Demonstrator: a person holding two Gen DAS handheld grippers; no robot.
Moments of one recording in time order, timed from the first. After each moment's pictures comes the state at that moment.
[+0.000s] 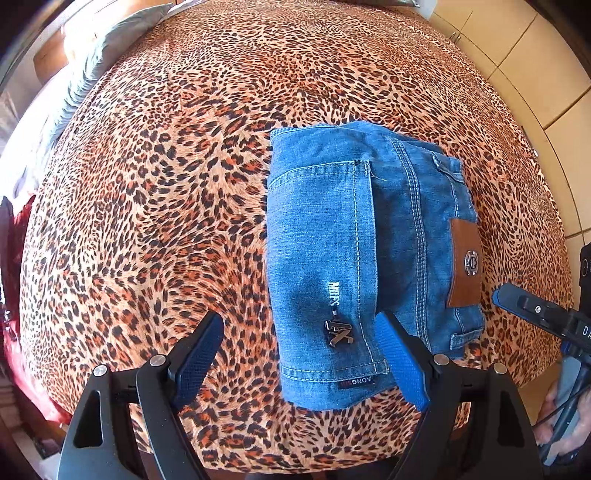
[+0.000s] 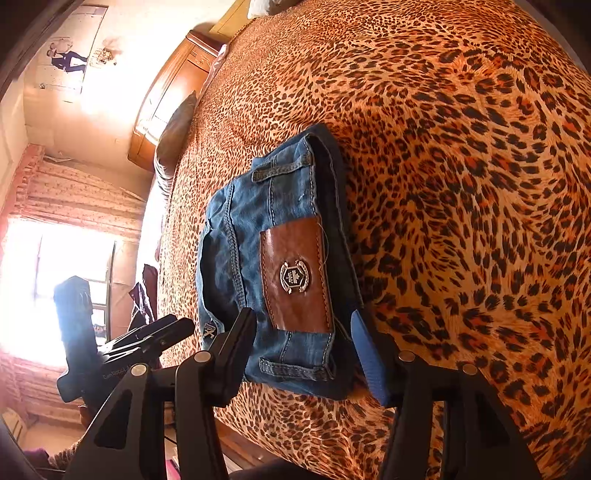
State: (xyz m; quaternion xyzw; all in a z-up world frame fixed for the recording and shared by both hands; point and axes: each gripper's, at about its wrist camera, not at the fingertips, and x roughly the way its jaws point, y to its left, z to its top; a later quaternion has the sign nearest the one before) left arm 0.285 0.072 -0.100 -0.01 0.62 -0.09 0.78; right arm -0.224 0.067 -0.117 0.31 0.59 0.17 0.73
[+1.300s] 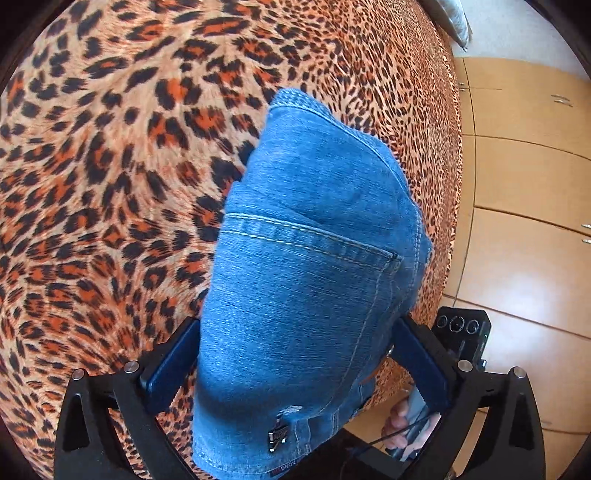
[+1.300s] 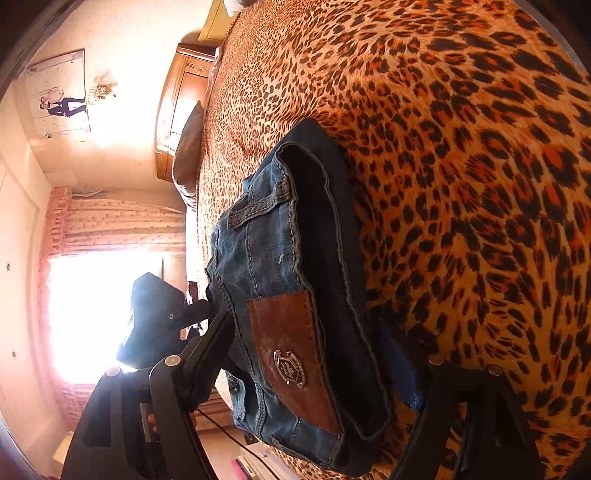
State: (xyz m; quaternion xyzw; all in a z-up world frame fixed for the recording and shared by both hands) left arm 0.374 0.110 -0.206 -0.34 0.70 -0.23 0.58; right arm -0.166 0.052 -0.190 0.44 0.57 0.22 0.65
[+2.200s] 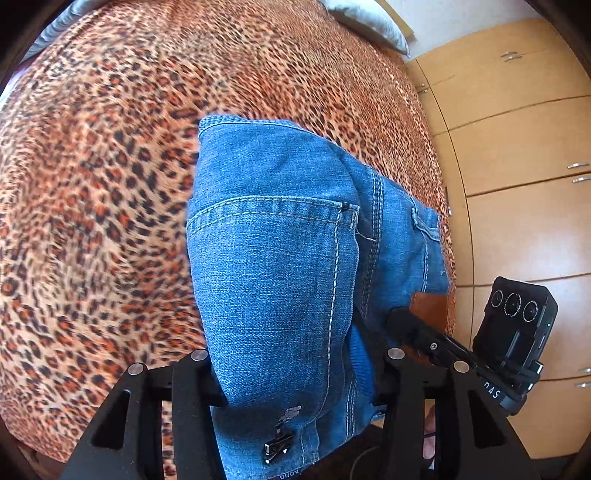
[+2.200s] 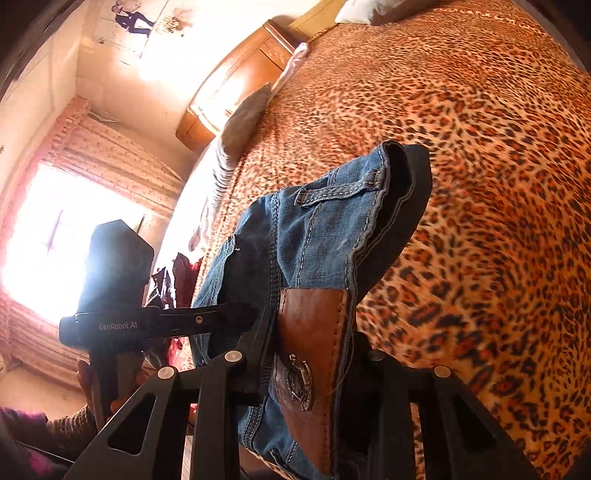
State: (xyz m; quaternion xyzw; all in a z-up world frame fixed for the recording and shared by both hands) left arm 0.357 0.179 -0.089 -0.23 0.62 -0.23 0.71; right arm -0.150 0.203 -0.060 0.26 0.52 0.27 0.77
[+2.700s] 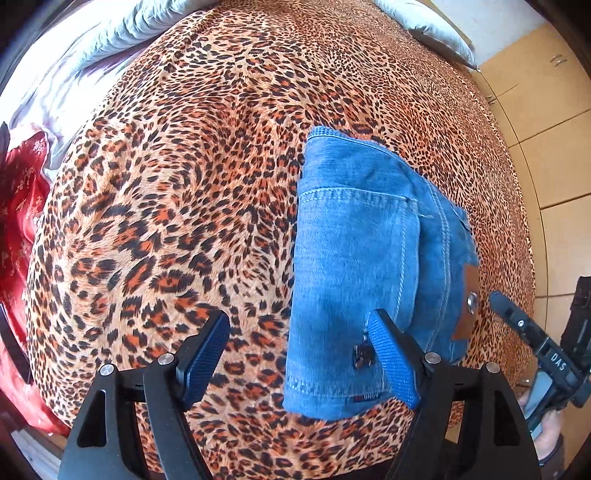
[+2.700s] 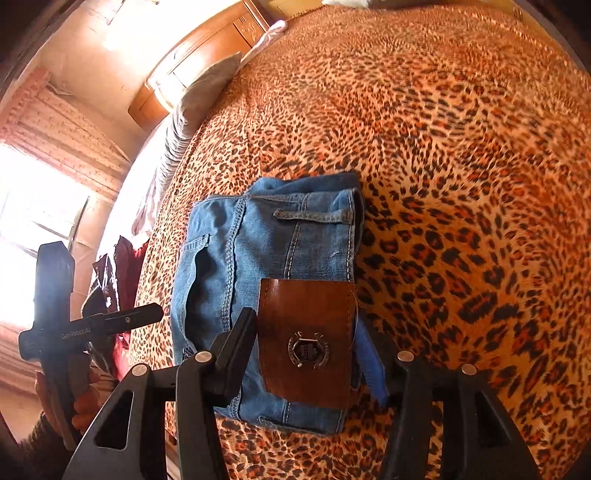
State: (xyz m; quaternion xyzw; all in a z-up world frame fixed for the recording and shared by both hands) left arm 0.330 0.287 -0.131 -0.15 0.64 -0.11 0.75; right arm -0.157 0.277 -0.080 0.14 0.56 0.15 0.80
